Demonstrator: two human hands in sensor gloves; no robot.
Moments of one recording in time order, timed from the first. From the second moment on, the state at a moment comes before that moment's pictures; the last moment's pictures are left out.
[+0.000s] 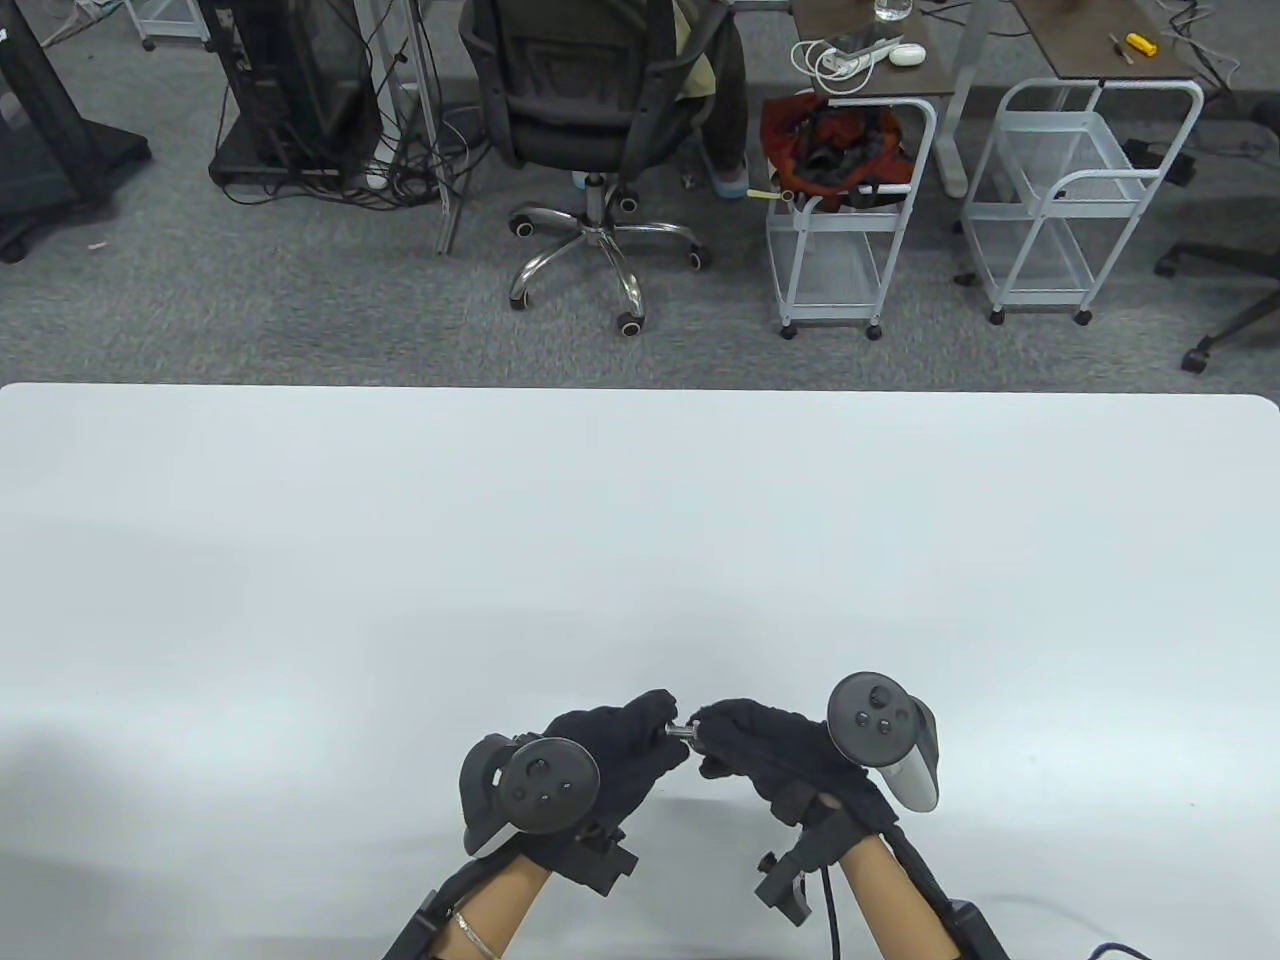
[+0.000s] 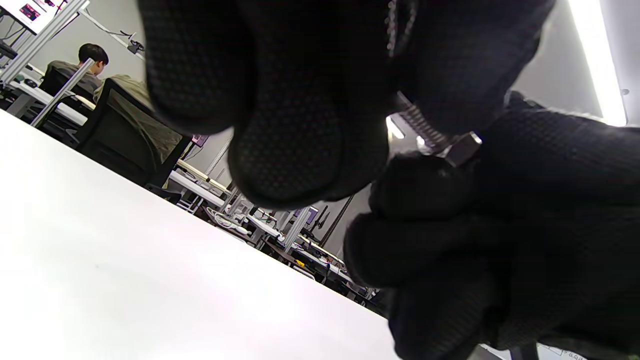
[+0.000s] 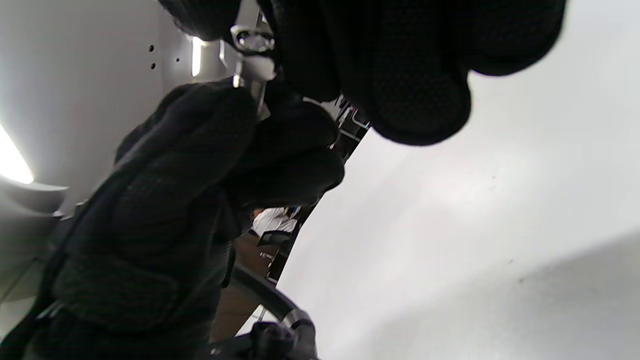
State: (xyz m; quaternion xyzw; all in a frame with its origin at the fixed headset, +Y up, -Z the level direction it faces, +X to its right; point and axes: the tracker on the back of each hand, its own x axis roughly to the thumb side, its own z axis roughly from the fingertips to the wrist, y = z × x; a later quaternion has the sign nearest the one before) left_hand -0.099 -0.704 -0.251 0.13 -0.23 0.32 0.91; right_hand 0.132 -0.727 -0.273 0.21 0.10 0.82 0.53
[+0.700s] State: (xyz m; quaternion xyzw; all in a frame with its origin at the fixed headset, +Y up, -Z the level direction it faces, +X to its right) left_hand -0.099 -0.704 -0.250 0.13 -0.24 0.31 0.91; right_hand 0.128 -0.728 -0.272 0.23 0.14 0.79 0.55
